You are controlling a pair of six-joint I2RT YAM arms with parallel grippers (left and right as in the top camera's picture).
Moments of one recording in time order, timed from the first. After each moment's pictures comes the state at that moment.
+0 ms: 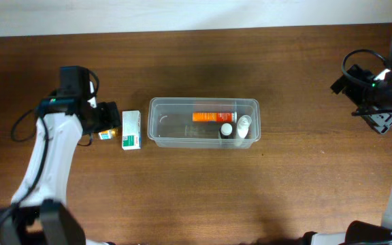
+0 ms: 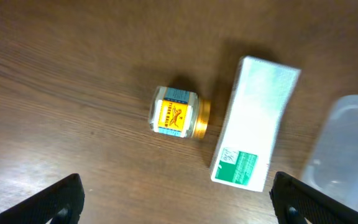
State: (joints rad) left arm 0.06 1.64 1.30 -0.92 -0.08 -0.20; right arm -0.28 1.56 1.80 -1.43 -0.05 0.56
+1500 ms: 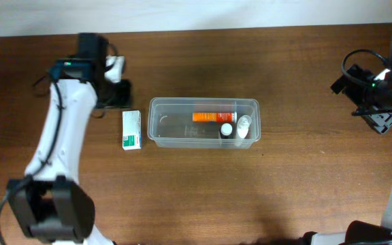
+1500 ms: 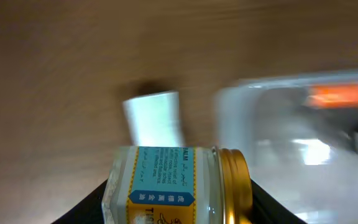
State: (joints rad) left arm -0.11 1.80 1.69 -1.13 0.08 0.02; right arm -0.28 1.56 1.80 -1.43 -0.05 0.56
